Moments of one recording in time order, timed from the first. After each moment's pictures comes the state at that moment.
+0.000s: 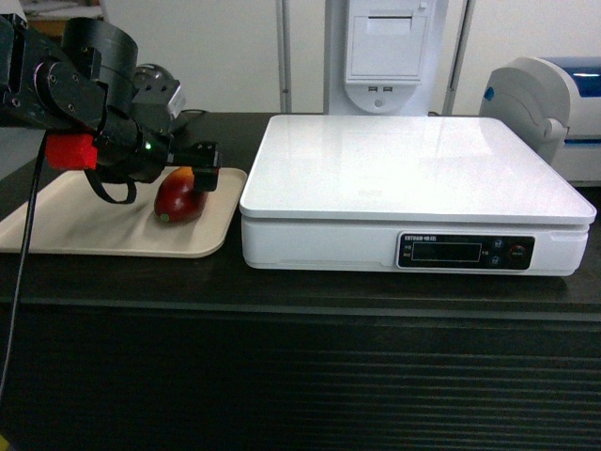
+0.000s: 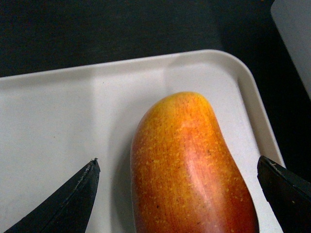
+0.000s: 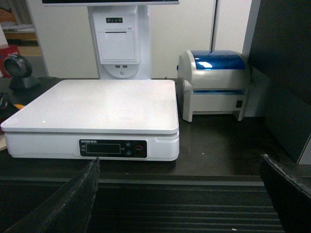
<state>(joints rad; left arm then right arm) -0.09 2.40 1.76 -0.03 0.04 0.07 0.01 0.00 0.01 0.00 0.00 0.00</state>
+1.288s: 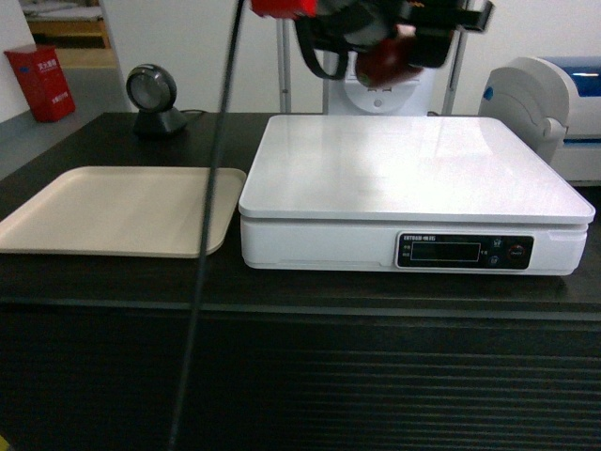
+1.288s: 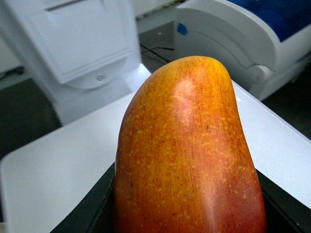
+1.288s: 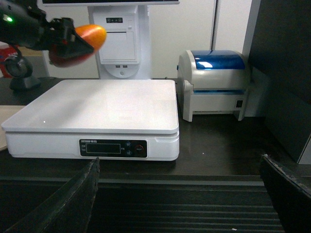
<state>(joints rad) -0.52 2.20 1.86 -0.04 0.03 0.07 0.01 0.00 0.01 0.00 0.00 0.00</state>
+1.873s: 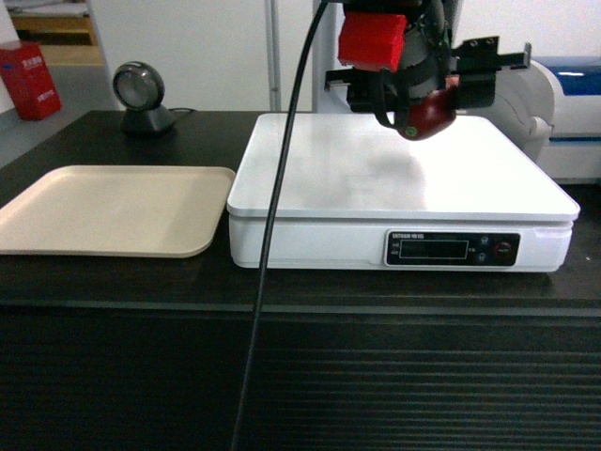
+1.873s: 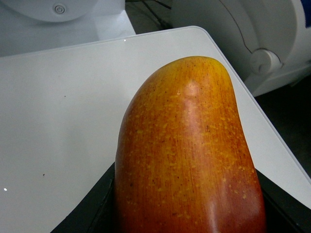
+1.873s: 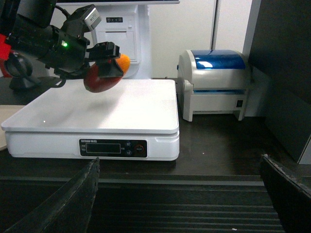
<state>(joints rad) -0.61 2.44 2.18 -0.26 -0.08 -0.24 0.01 0.00 0.01 0.00 0.00 0.00</state>
